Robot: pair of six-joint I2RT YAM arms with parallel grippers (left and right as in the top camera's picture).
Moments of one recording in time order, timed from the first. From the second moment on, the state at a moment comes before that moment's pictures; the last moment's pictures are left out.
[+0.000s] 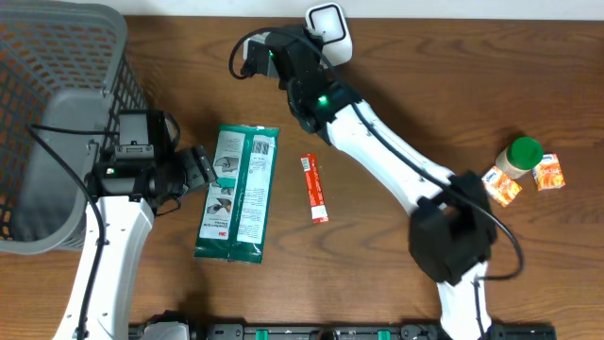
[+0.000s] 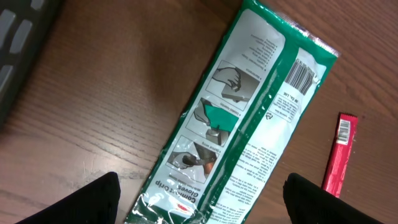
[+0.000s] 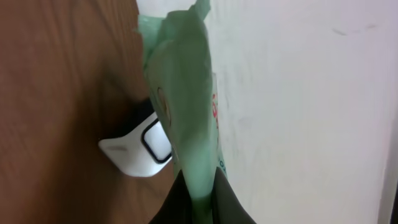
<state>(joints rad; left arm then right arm) 0.02 1.28 1.02 -0.90 0.10 -0.41 0.65 2.13 1.82 -0.19 0.49 -1.09</state>
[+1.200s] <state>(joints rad) 0.02 1.28 1.02 -0.90 0.10 -0.41 0.49 2.45 1.82 0.26 0.33 -1.06</state>
